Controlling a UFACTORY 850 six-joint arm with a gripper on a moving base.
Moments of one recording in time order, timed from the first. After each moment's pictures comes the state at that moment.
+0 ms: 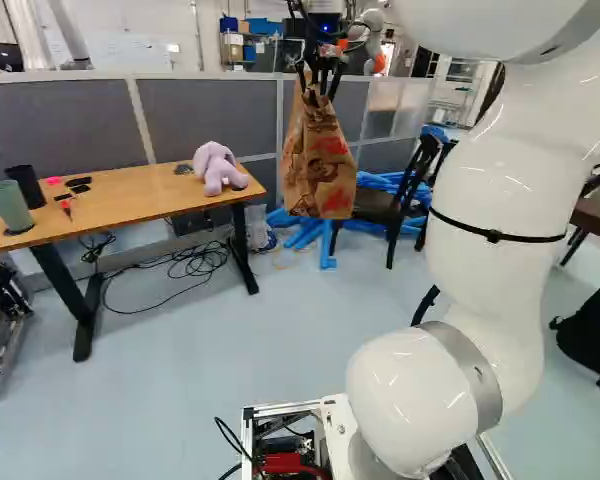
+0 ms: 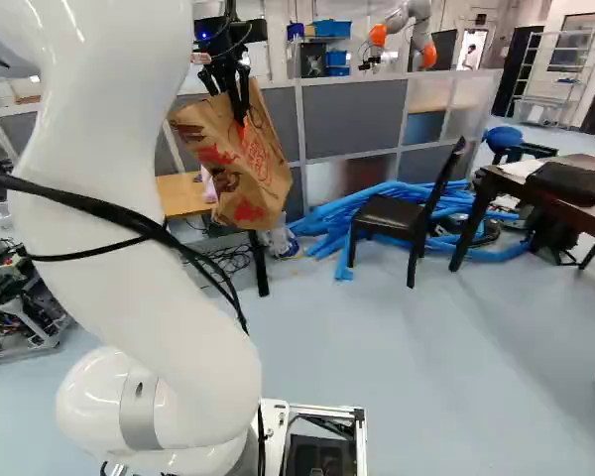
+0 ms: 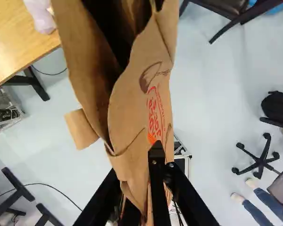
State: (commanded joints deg) arm 9.3 -10.8 -97.4 -4.6 -79.5 14.4
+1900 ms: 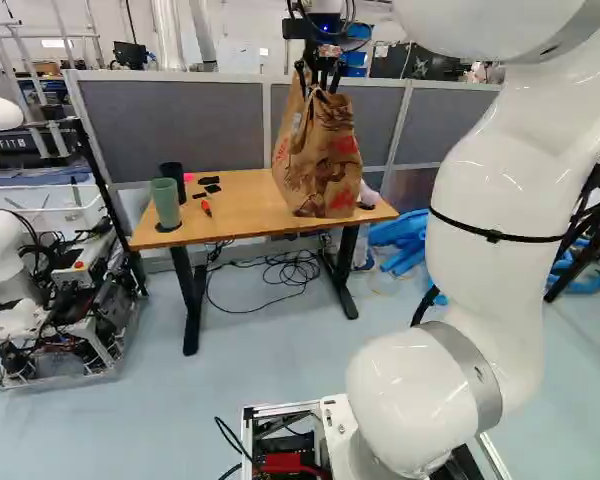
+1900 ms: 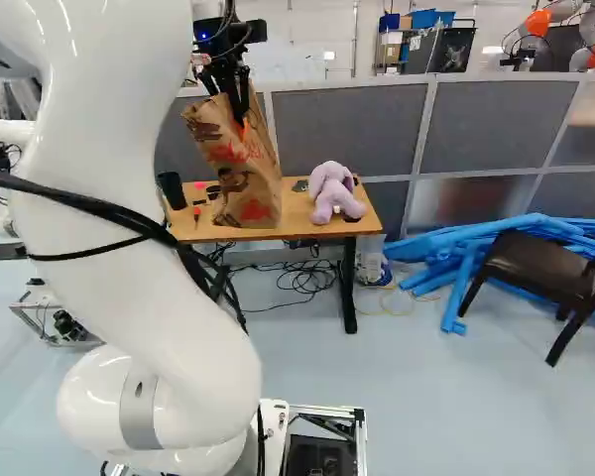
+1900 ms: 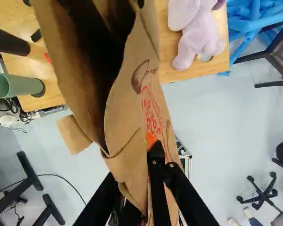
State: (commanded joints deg) arm 9.3 -10.8 -97.4 -4.6 -79.5 14.4
